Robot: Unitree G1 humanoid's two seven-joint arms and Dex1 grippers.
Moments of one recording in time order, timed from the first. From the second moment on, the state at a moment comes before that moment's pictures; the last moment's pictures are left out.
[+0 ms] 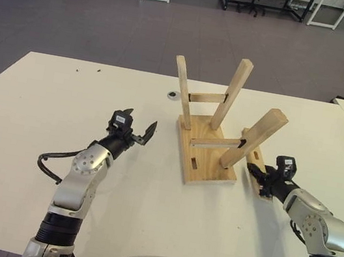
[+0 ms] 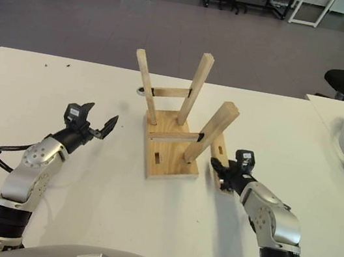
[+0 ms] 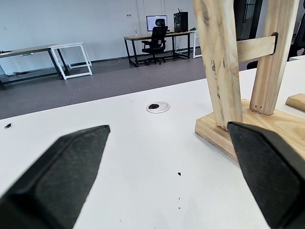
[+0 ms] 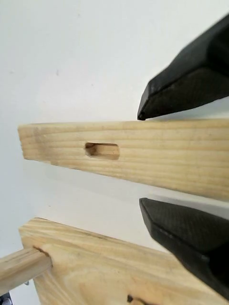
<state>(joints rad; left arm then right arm) -0.03 0.24 -0.02 -0.22 -0.18 0.25 -0.30 -0.03 -0.49 -0.12 -0.06 0.57 0.73 0.25</state>
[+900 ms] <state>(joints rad) -1.02 0.10 0.37 -0.10 -1.09 0.65 -0.18 -0.83 -0.54 0.07 -0.11 0.29 0.00 0.71</state>
